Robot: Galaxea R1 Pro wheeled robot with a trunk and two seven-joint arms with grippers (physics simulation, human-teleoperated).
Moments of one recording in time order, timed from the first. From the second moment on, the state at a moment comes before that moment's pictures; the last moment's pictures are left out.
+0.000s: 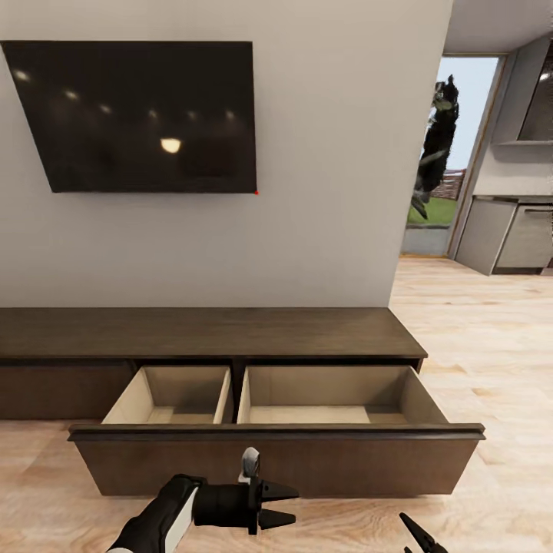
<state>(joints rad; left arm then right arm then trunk) -0.46 -0.07 -0.12 -0.59 0.21 0.93 -1.35 -0.15 -0.17 -0.40 -0.40 -0.81 0.38 0.98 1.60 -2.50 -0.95</state>
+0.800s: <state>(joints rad) -0.45 -0.07 -0.12 -0.59 0.21 0.93 -1.35 -0.15 -0.17 -0.40 -0.40 -0.81 0.37 0.97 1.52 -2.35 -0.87</state>
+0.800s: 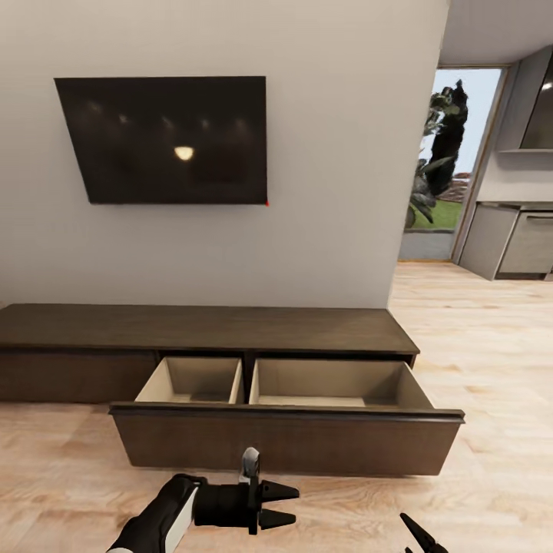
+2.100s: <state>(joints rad) -0.46 -0.07 -0.12 -0.59 0.22 0.93 -1.35 -0.15 -0.17 -0.40 -0.37 -0.81 0.32 0.97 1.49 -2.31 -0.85</state>
